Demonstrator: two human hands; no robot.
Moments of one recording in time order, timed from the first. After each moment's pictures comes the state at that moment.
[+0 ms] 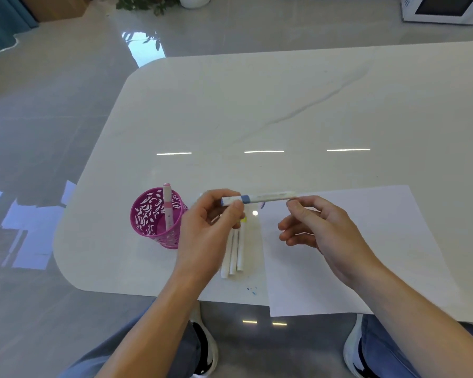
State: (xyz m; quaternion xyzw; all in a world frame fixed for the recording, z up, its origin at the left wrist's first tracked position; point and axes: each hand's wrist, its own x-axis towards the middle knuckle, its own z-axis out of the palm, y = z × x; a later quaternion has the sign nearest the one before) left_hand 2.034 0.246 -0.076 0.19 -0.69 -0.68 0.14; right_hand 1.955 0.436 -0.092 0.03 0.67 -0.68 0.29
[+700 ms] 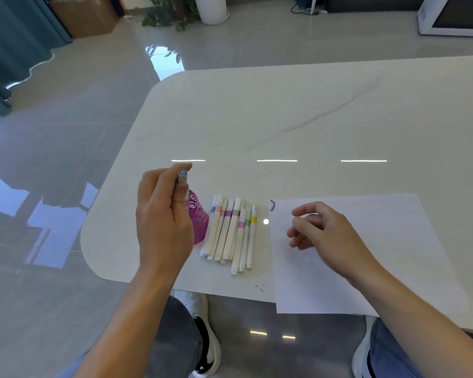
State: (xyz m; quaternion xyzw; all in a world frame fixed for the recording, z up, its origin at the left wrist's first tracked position) left_hand 2.056 0.199 -0.045 0.20 -0.88 -0.29 0.33; right_hand 1.960 0.437 -0.097 -0.06 0.78 -0.56 0.28
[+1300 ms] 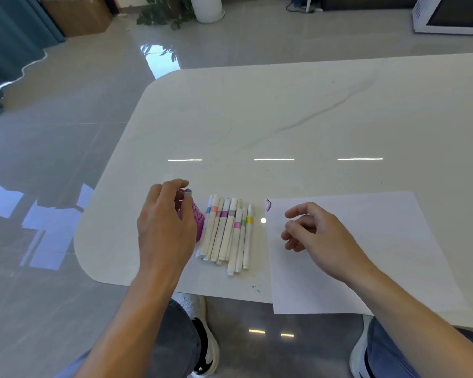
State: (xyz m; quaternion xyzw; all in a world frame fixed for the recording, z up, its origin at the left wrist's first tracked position) left_hand 2.053 0.196 -0.068 0.28 -0.90 -0.23 0.23; right_hand 1.961 0.436 -0.100 -0.10 0.81 -0.51 0.27
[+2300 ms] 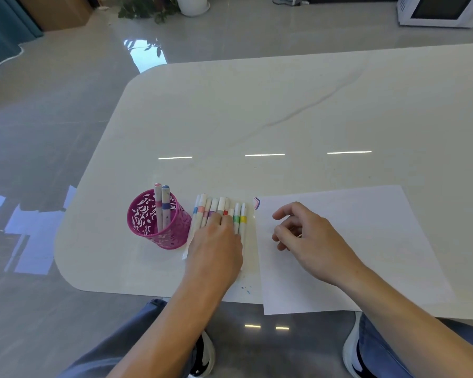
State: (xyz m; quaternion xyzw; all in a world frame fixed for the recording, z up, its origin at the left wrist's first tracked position) left_hand 2.034 0.263 -0.103 0.16 -0.98 -0.09 -0.03; right_hand 1.964 0.438 -0.099 -0.14 0.84 -0.44 0.27
